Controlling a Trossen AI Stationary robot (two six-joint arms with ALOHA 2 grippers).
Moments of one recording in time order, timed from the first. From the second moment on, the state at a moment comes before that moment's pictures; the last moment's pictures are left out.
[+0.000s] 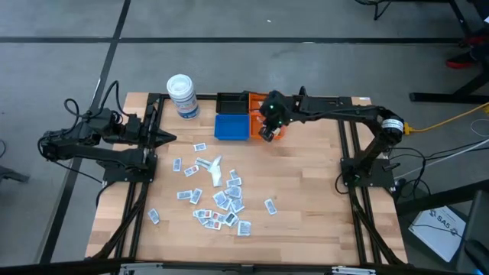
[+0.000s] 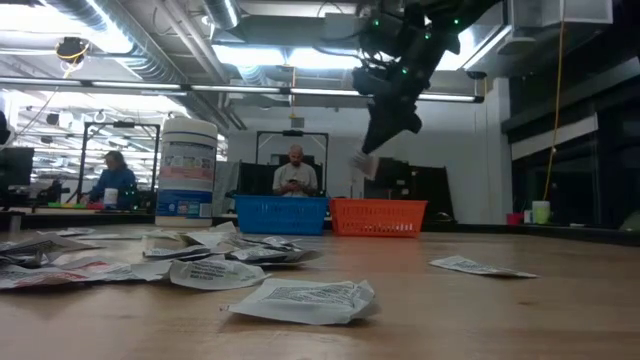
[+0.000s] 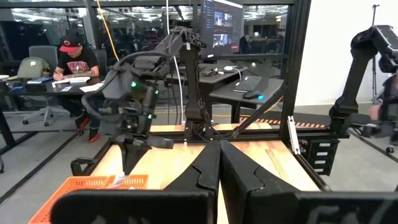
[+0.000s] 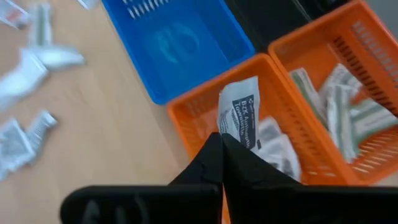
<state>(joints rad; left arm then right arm) 0.00 0.39 0.78 -0.39 0.00 0.00 -0.37 1.64 1.30 -0.61 0.05 0.10</state>
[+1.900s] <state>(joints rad) 0.00 0.39 0.78 -0.39 0.00 0.00 -0.42 1.32 0.89 -0.39 -0.11 -0.01</state>
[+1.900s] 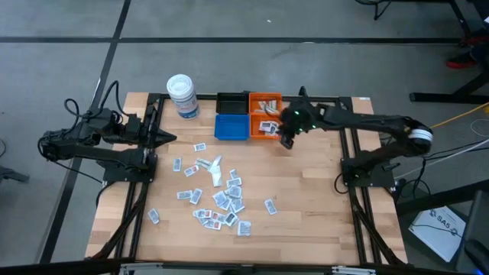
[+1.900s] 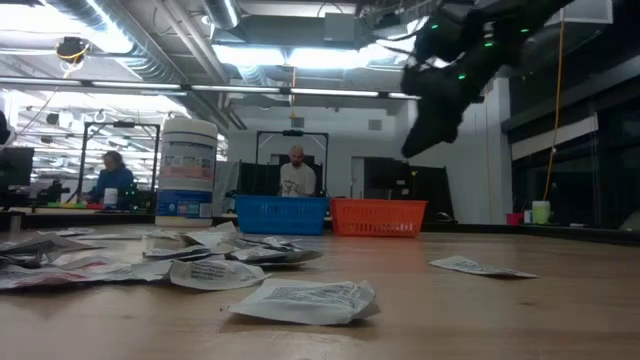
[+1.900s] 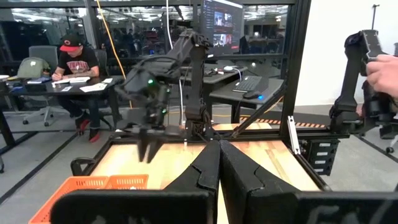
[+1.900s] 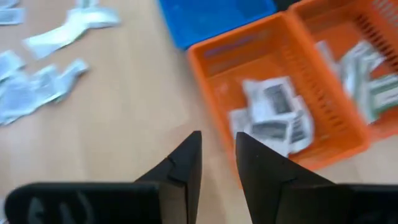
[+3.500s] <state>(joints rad) 0.00 0.39 0.78 -0.39 0.00 0.00 0.33 1.70 0.99 -0.39 -0.26 -0.13</state>
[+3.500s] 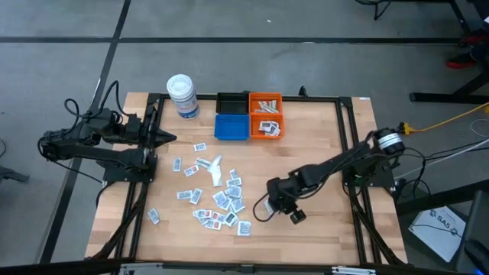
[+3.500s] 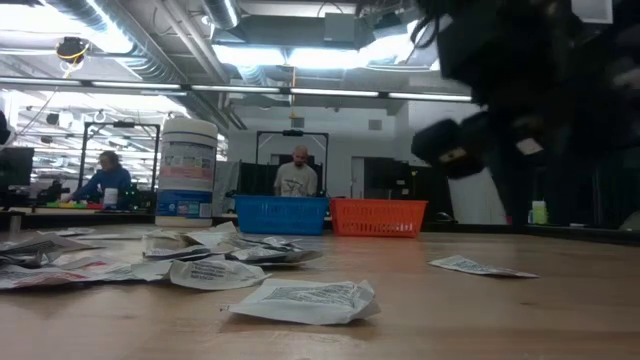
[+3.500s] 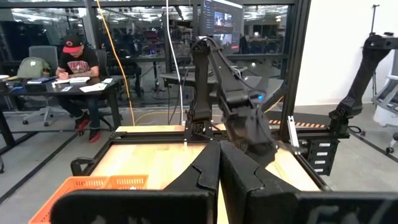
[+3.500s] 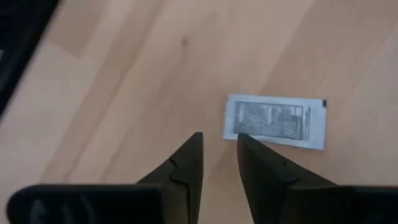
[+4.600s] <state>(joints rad) 0.00 0.39 0.78 -0.39 0.00 0.00 0.31 2.02 1.30 -0.17 -0.06 -0.20</state>
